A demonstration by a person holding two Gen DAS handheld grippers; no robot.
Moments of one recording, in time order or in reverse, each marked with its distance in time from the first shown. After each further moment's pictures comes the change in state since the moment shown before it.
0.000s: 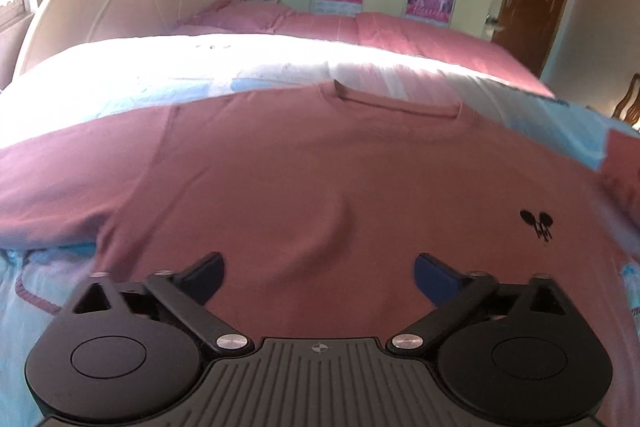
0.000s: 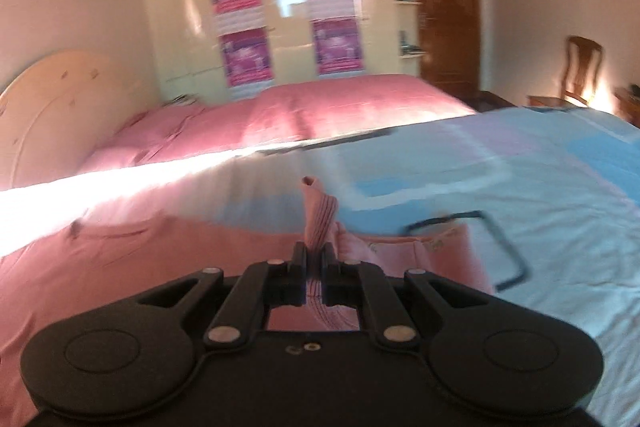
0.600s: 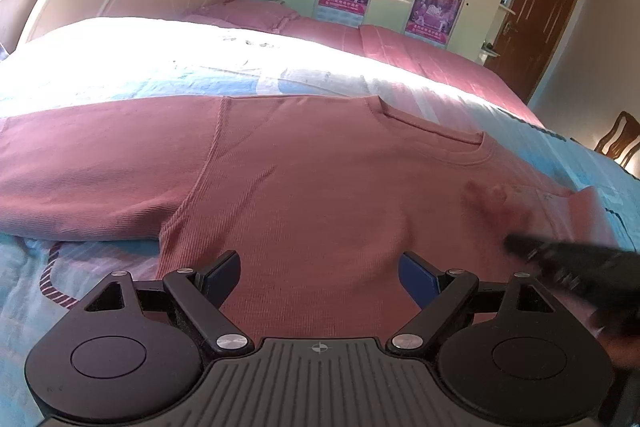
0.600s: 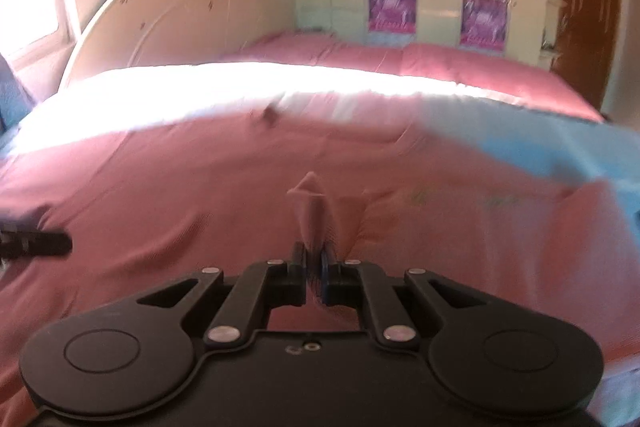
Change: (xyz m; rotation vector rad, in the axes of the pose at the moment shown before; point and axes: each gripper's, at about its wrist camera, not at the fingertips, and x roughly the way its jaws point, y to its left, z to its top) left arm 0.001 0.074 -0.001 -0.093 -0.010 -0.084; right arm 0.009 0.191 -0.075 -0.273 0.173 0.277
